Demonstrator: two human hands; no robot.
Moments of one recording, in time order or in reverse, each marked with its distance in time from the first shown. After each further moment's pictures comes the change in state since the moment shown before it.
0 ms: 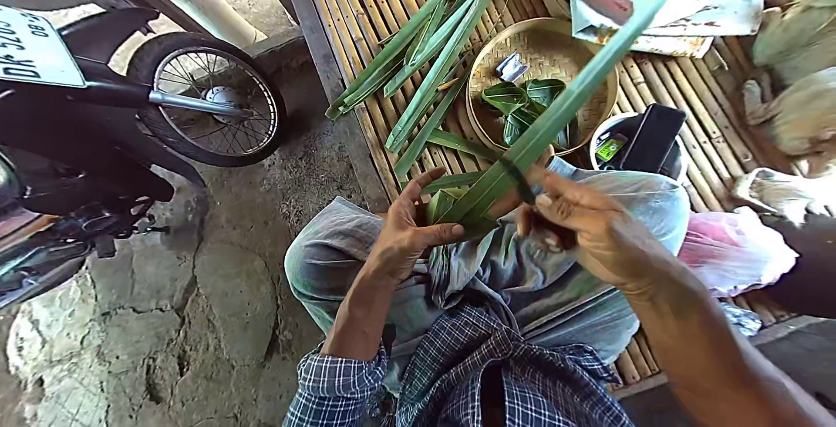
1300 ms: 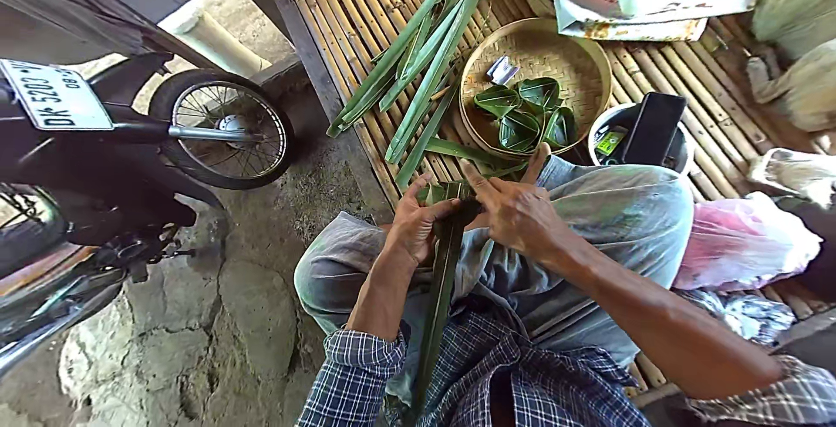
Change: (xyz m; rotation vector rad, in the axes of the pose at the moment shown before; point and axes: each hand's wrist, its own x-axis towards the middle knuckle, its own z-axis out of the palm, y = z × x) left_hand 0.044 -0.017 0.003 -0.023 0.310 -0.175; right_hand 0.065 0.053 0.015 -1.365 0.224 -0.367
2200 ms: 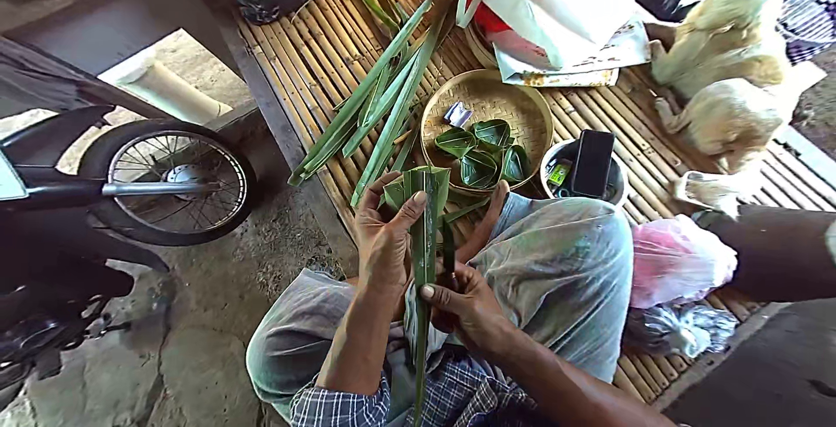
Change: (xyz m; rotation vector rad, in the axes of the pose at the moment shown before) left_hand 0.010 0.051 0.061 -0.069 0.037 0.462; right_hand -0.031 -0.060 0.021 1.990 0.128 0.425
